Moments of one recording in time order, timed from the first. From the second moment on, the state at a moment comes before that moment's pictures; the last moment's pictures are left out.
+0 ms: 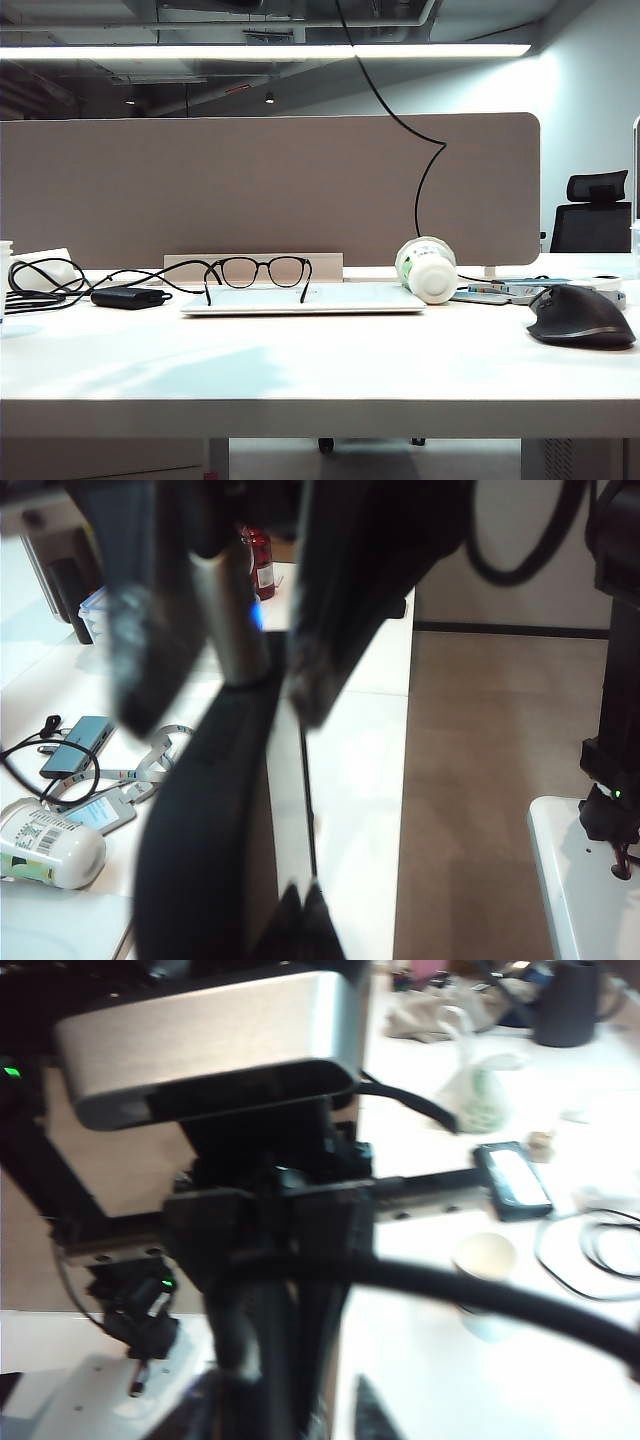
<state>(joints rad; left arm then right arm) -0.33 1.29 1.42 -0.56 1.03 0.43 0.49 1.84 2.31 -1.11 -1.09 -0.44</state>
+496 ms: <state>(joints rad) -0.34 1.34 1.42 -0.56 0.84 0.41 0.41 1.67 2.31 -1.14 -0.71 -0.44</state>
